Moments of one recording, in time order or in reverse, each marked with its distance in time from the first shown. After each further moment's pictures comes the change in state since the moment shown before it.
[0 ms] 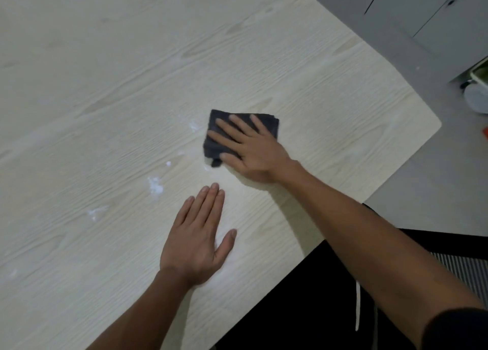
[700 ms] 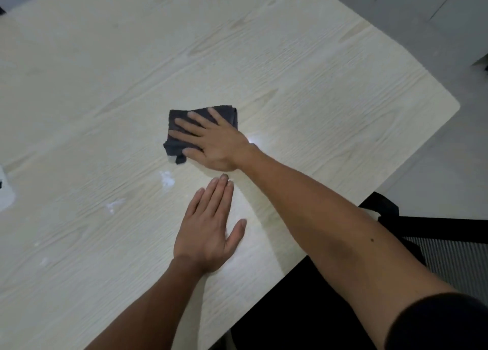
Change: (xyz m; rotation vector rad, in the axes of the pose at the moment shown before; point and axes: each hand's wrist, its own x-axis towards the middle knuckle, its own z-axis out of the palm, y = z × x) left_hand 0.000 0.003 -0.001 0.005 0.004 -0.002; right_hand 0.061 -0.066 -0.001 0.006 -0.086 -0.161
